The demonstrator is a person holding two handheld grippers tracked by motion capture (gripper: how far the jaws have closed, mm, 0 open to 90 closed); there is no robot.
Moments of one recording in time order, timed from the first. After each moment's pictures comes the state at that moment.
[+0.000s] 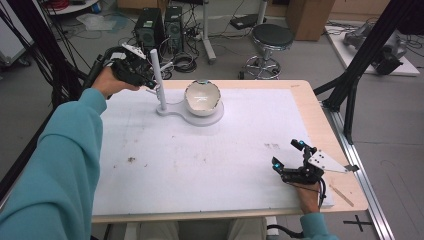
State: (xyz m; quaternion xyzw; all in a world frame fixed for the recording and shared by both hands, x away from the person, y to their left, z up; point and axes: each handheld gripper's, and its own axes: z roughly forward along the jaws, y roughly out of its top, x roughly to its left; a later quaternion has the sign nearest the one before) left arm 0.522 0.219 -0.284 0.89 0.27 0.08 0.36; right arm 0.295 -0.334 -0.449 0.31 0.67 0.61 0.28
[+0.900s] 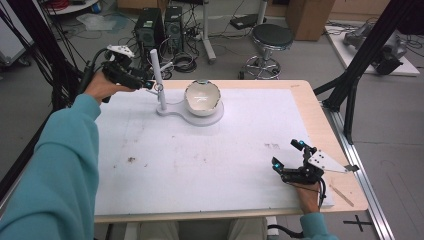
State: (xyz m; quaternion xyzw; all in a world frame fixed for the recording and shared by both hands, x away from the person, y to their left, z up) left arm 0.504 0.246 -0.292 0.83 0.31 0.12 0.45; right arm 0.295 -0.333 -0.449 0.31 0.67 0.61 0.28
